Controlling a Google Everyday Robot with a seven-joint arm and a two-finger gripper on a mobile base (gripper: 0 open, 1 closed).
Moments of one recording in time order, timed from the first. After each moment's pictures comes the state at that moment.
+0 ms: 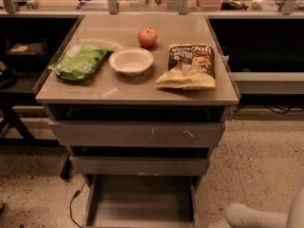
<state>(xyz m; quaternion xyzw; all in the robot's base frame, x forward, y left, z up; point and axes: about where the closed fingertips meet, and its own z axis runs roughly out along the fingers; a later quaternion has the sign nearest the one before) 0.300 -0.184 0.209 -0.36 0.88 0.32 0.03</state>
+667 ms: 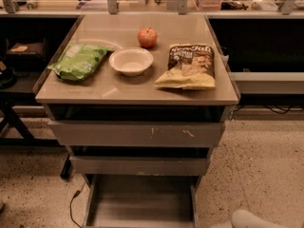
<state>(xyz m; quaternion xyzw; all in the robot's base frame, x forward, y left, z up) 0.317 -0.180 0.189 -0.31 0.88 0.36 0.09</state>
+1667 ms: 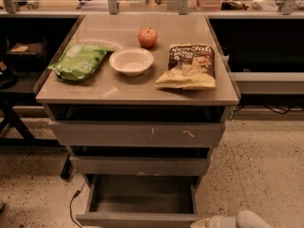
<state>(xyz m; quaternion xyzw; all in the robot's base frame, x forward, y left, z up) 0.383 -0.197 0.187 -0.26 0.88 0.33 0.22</state>
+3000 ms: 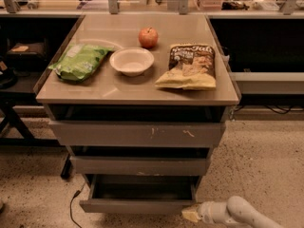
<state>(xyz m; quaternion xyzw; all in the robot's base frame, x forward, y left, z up) 0.448 -0.171 0.186 -0.29 0.85 0.36 0.26</state>
